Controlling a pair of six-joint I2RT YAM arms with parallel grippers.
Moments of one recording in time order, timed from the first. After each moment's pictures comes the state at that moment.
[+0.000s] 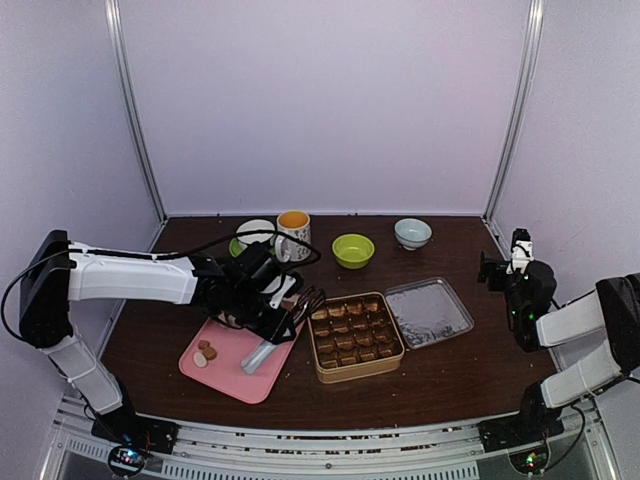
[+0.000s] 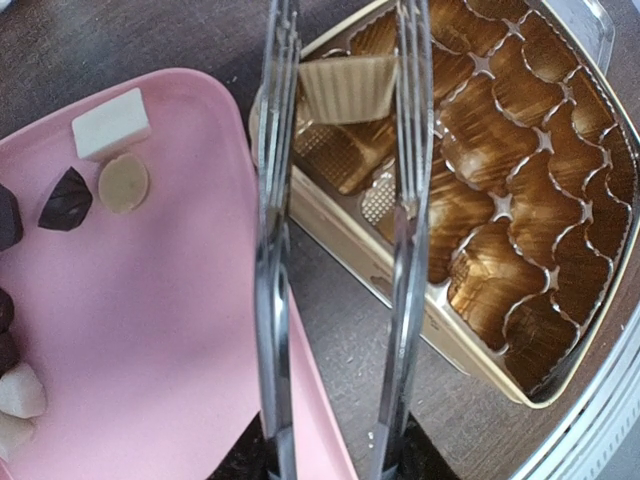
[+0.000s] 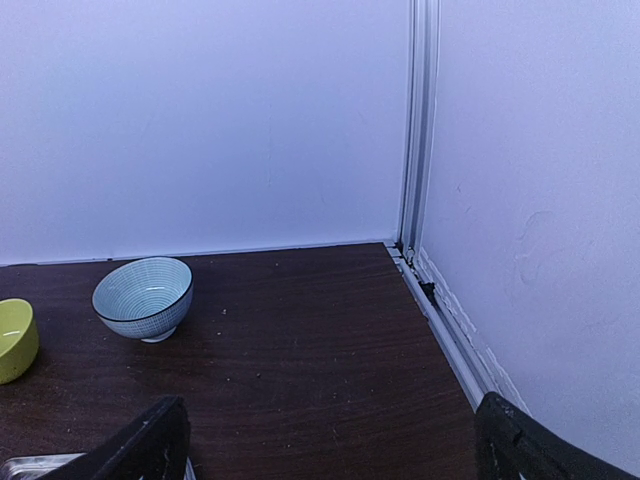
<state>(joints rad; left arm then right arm) -0.91 1.64 1.06 -0.47 0.09 -0.33 0.04 1.36 0.24 1.07 0.19 0.03</state>
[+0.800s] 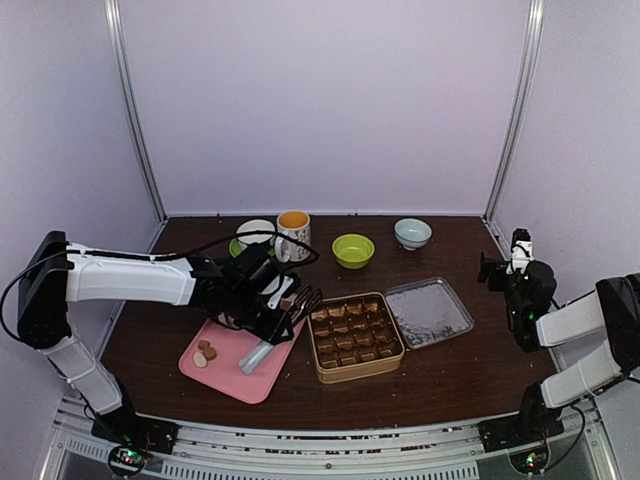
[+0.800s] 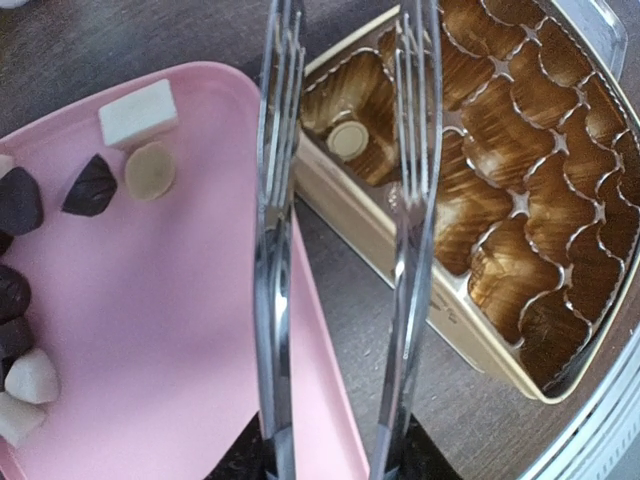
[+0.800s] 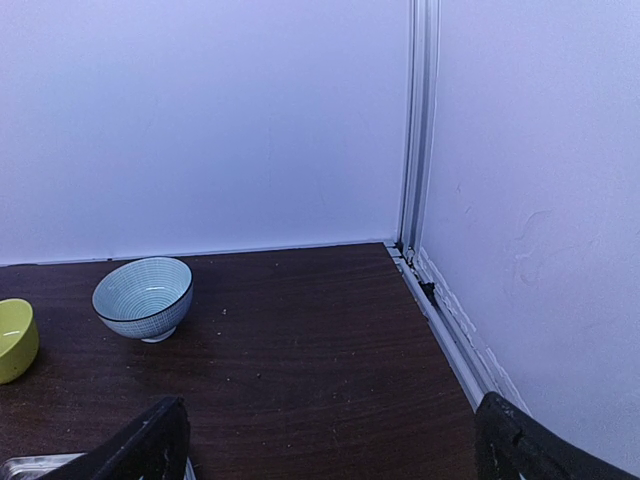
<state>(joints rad) -0.91 1.63 1.05 -0.47 0.07 -0.34 0.04 1.36 0.24 1.07 0.19 0.03</state>
